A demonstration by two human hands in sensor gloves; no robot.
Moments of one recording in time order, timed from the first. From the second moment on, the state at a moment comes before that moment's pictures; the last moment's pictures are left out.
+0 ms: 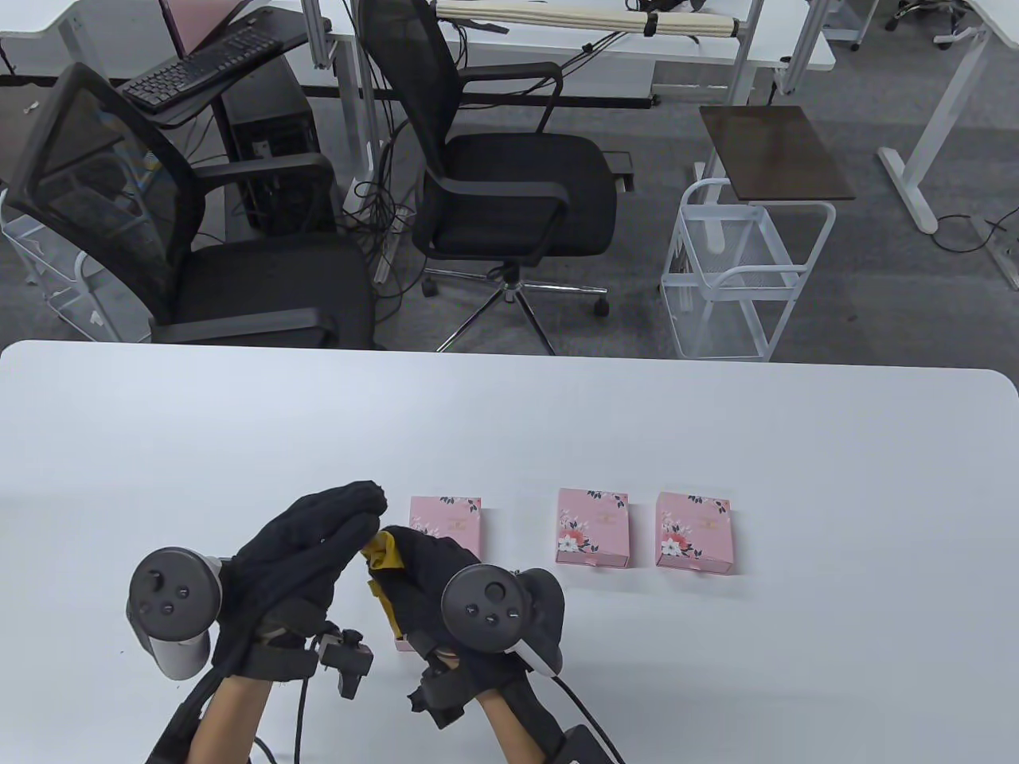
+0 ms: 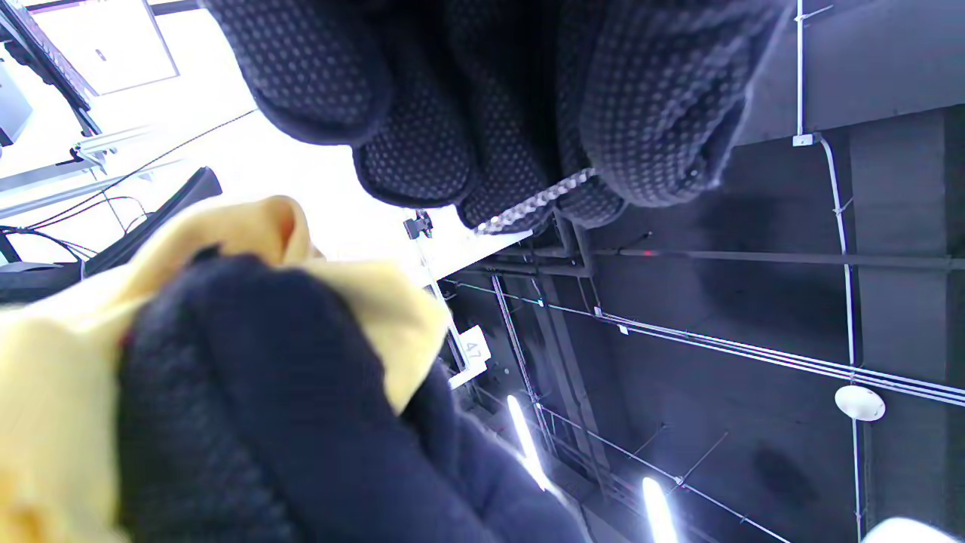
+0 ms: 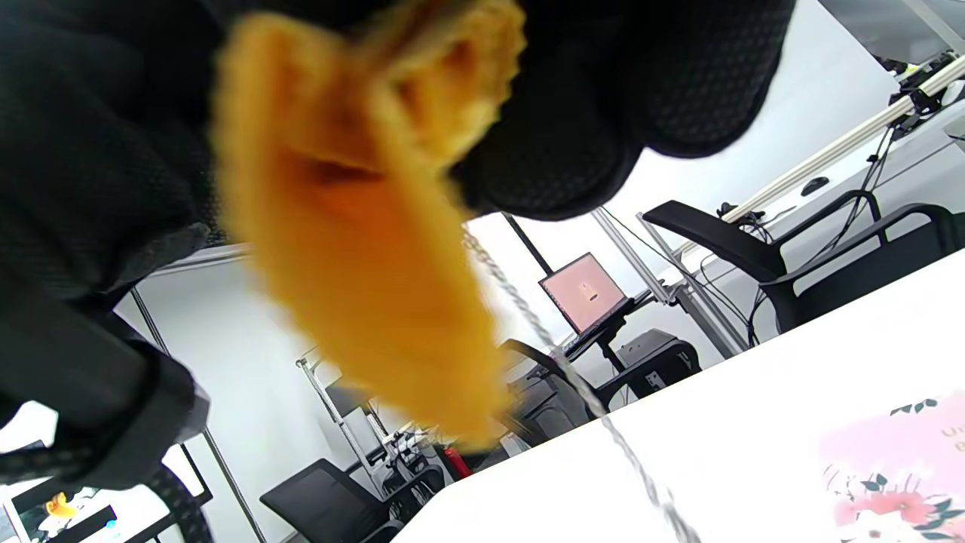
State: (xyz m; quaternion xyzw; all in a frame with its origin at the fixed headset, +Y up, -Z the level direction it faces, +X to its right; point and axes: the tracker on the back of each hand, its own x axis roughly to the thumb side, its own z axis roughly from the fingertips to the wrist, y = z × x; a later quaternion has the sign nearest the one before) left_hand -0.241 -0.583 -0.270 0.20 -0.15 0.55 0.79; right_hand -0.032 -0.623 -0.280 0.23 -0.11 0.88 0.40
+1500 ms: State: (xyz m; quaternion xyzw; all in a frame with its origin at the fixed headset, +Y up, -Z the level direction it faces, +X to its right) left_hand -0.262 -0.570 -0.258 0.24 -0.15 0.58 0.76; right_hand -0.051 -0.678 -0.299 0.22 0.05 0.90 0.38
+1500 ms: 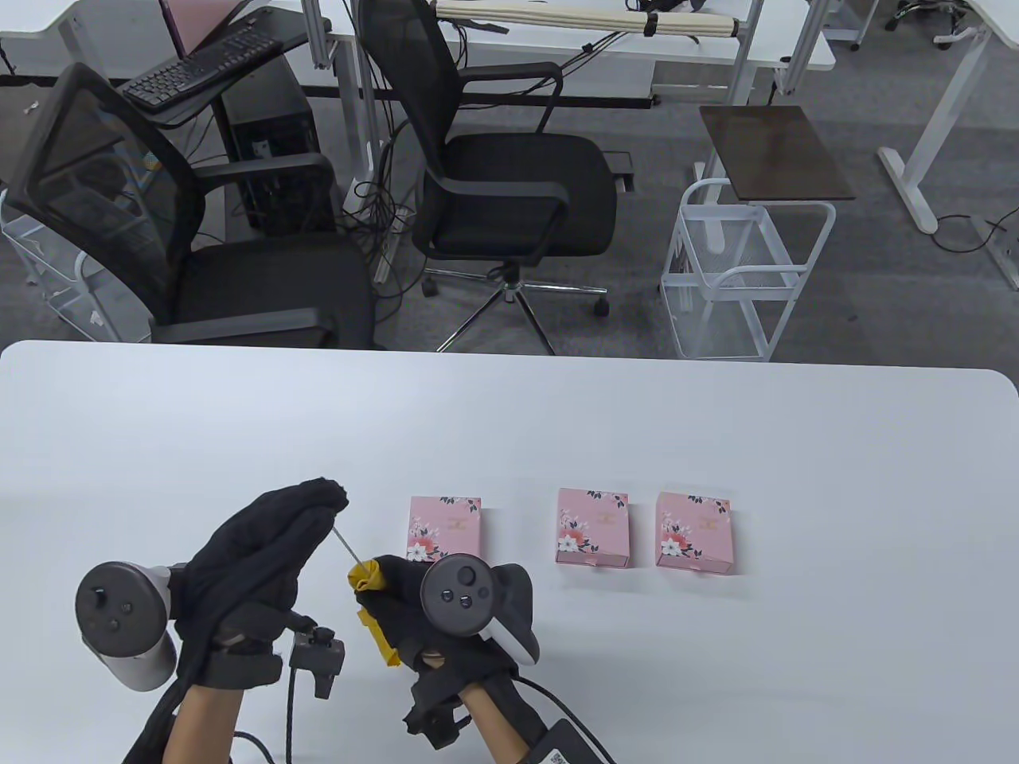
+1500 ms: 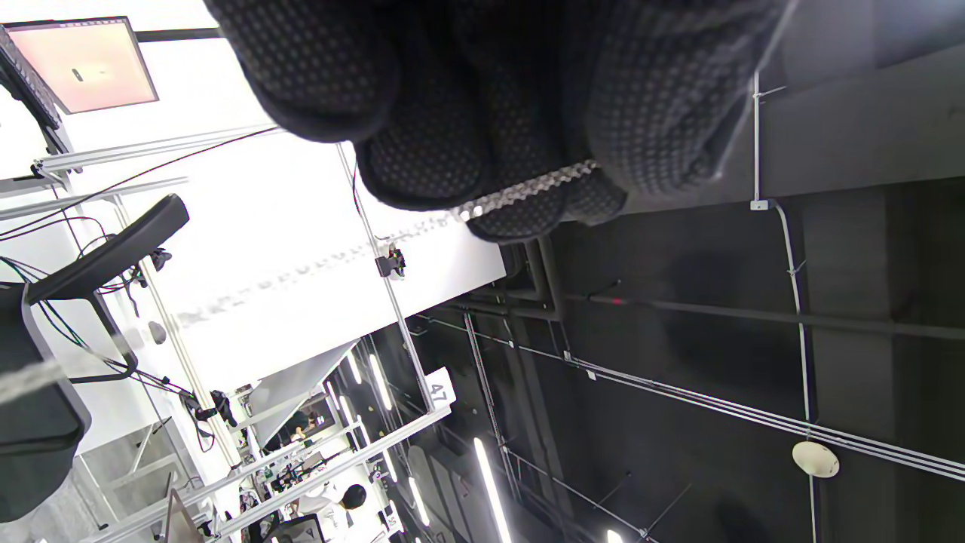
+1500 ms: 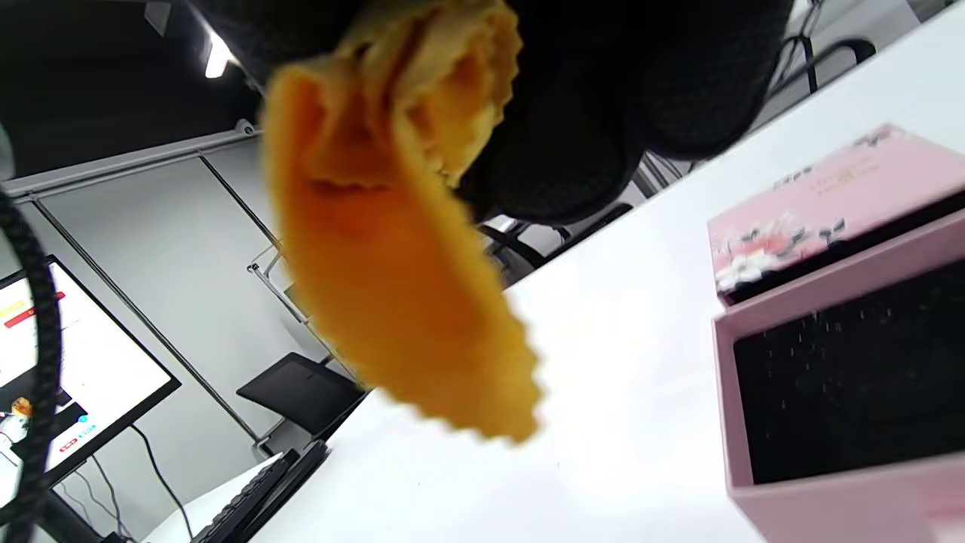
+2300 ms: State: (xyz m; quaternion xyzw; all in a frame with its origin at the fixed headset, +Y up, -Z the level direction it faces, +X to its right) left_hand -0.280 -0.562 -0.253 0.26 -0.14 0.60 0.74; right_hand -0.071 -0.690 -0.294 0.25 0.09 0.93 0.25
